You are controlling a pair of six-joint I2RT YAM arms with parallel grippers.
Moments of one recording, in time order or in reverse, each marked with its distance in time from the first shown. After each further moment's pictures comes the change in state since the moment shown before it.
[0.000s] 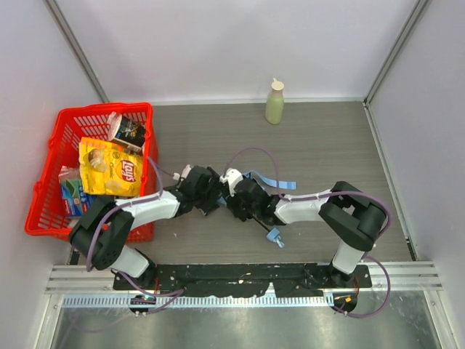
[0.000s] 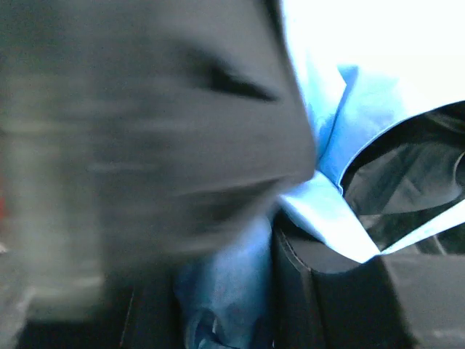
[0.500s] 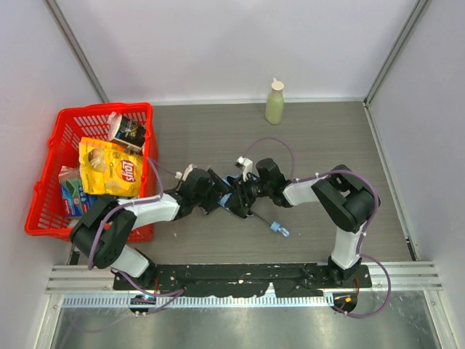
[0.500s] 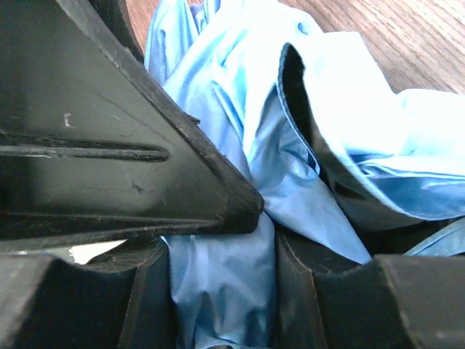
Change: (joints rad) left arm 0.000 -0.011 -0.090 0.142 0.018 0.082; right arm -0.305 0.112 -0.013 0.209 -0.814 0.205
